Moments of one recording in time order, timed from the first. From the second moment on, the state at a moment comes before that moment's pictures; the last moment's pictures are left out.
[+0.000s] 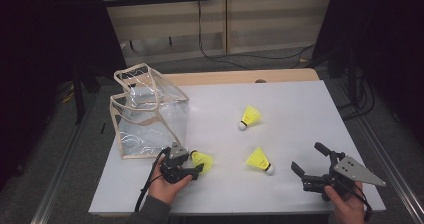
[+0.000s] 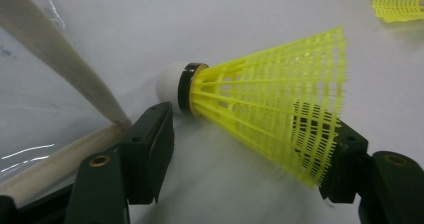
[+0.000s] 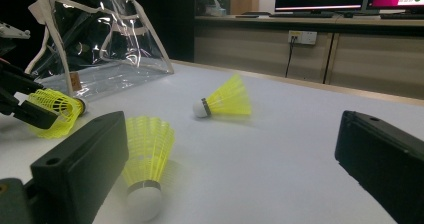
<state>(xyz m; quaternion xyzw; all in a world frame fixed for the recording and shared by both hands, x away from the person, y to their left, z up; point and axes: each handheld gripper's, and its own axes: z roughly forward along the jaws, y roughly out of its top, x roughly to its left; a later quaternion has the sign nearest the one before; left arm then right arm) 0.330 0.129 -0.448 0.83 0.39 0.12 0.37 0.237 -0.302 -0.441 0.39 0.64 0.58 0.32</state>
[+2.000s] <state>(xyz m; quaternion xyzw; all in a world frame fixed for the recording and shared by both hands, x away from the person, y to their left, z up) 0.339 0.130 -0.450 0.82 0.40 0.20 0.37 0.235 -0.305 -0.441 0.39 0.64 0.58 0.33</state>
